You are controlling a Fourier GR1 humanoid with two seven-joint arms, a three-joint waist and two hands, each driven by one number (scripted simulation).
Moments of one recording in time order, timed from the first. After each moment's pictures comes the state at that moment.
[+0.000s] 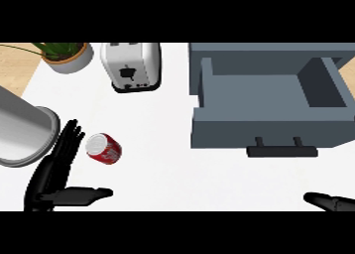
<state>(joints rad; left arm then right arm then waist) 0.12 0.06 0.10 -1.61 0.00 -0.14 -0.06 0.13 -0.11 -0.20 -2.12 -0.11 0.04 0.18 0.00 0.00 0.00</state>
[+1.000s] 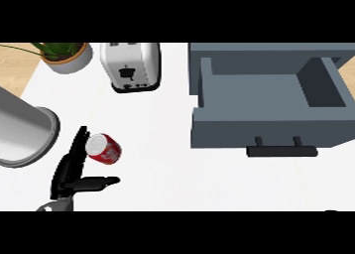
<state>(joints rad) -0.09 0.09 0.21 -0.97 -0.03 -0.10 -0.43 0.18 -0.09 -0.28 -2.22 -0.14 0.10 0.23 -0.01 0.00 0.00</state>
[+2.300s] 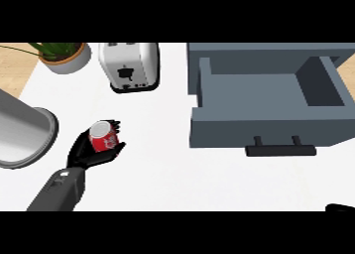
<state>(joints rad) -0.48 0.18 0.24 -0.35 -0.03 -0.23 -0.68 0.12 -0.09 -0.30 -2.23 -0.13 0.10 0.29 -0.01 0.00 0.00</state>
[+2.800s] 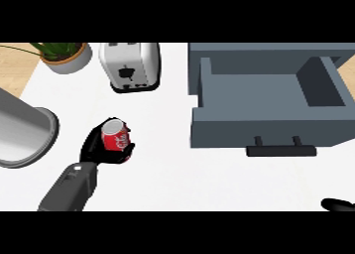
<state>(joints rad) -0.53 0.12 0.22 -0.34 -0.02 -0.25 -0.72 0.11 -0.08 -0.30 -2.20 -0.10 0.11 0.25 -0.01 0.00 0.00</state>
